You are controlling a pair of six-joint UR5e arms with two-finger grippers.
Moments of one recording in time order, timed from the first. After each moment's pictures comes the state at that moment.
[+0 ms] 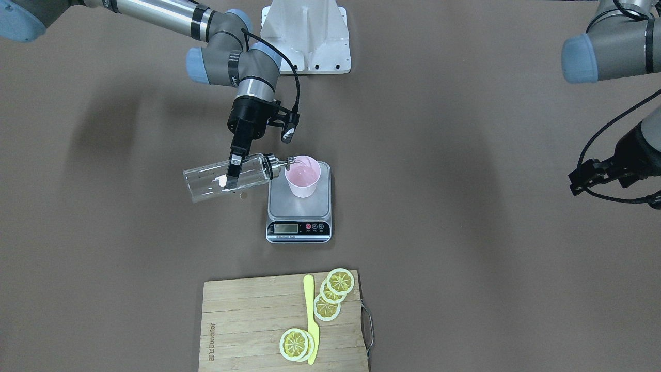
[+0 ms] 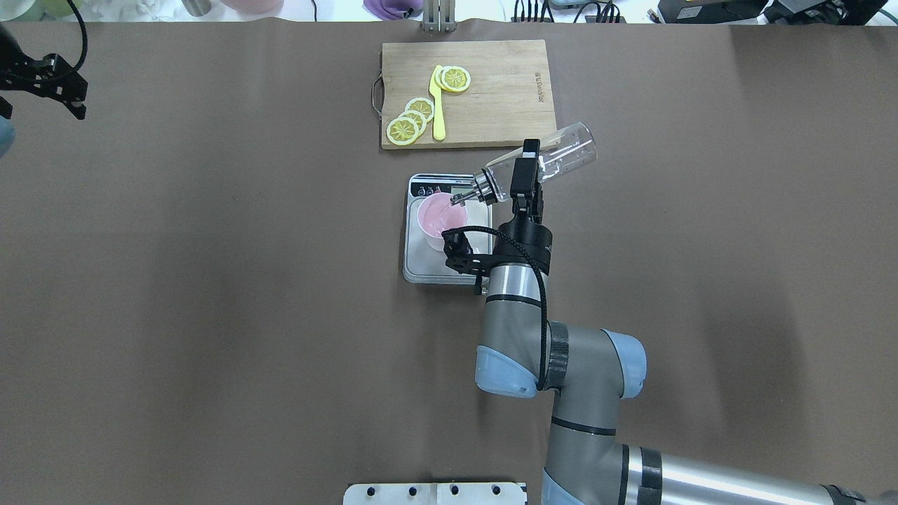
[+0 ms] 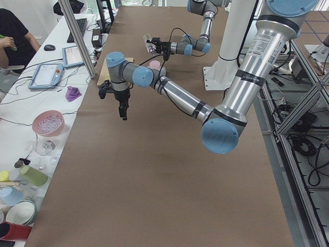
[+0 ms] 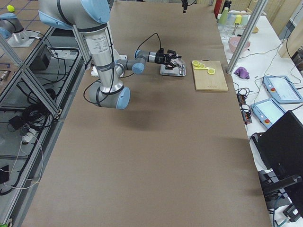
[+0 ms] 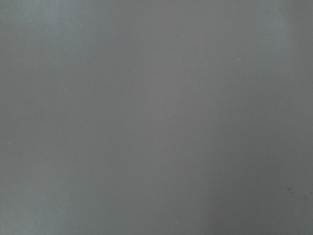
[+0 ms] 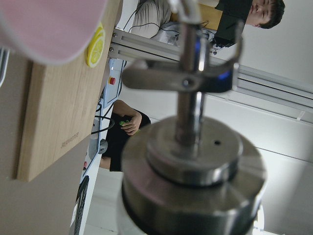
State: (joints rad) left arm -1.22 -1.97 -1.72 -1.33 -2.18 -0.55; right arm 0.27 -1.01 1.52 -1.27 0.18 -0.29
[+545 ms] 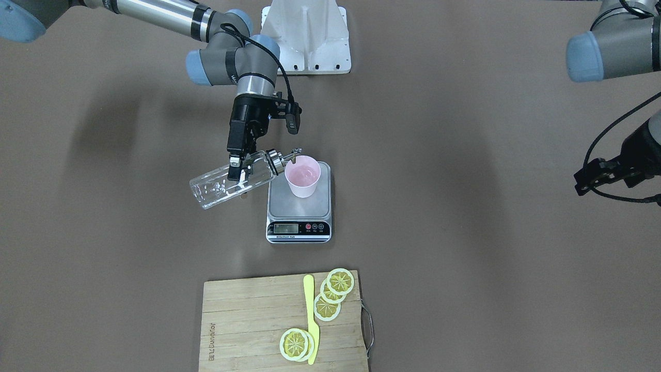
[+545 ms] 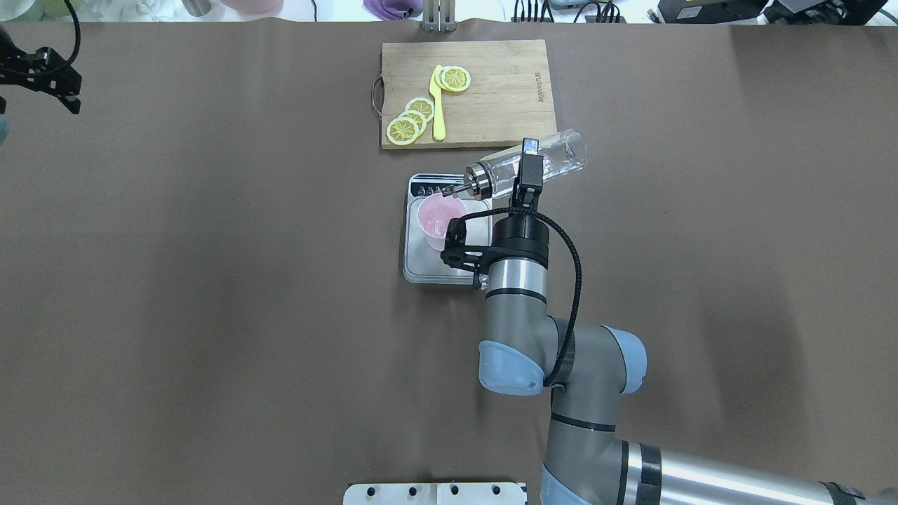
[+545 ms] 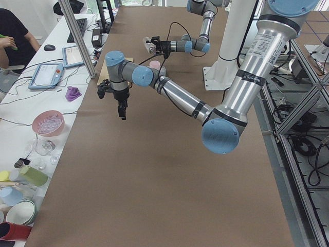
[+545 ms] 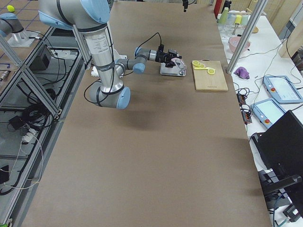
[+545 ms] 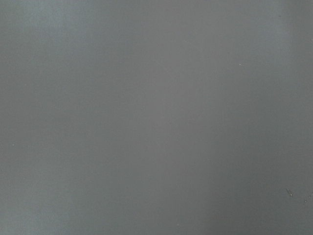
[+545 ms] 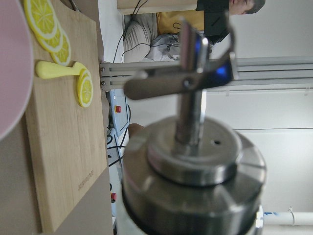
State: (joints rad) left arm -1.23 -1.97 -1.72 -1.33 -2.18 -0.55; right arm 0.28 -1.01 1.52 -1.13 0.29 -0.15
